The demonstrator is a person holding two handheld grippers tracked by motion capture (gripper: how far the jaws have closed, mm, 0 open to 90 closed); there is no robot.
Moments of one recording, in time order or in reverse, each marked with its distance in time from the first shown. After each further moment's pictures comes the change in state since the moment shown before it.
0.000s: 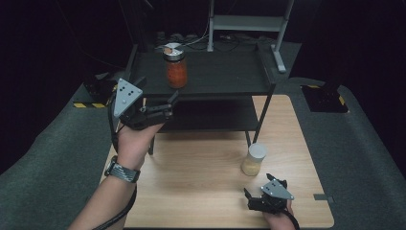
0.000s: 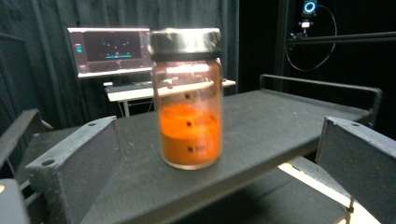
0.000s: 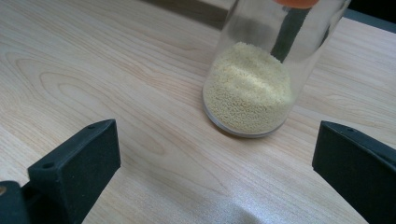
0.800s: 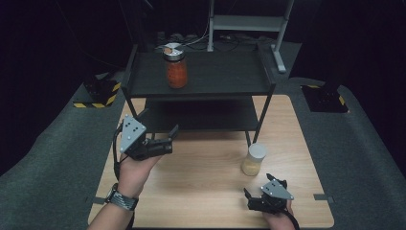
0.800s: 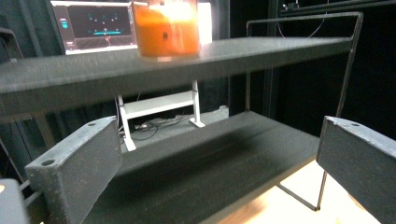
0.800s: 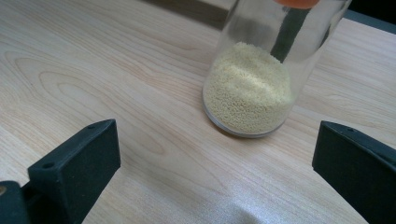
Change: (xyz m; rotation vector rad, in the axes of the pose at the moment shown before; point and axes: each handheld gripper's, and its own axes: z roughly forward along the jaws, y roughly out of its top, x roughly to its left) left arm -0.007 -0.063 -0.027 0.068 -0.027 0.011; right arm 0.001 0.000 0.000 0.000 -0.003 -0.005
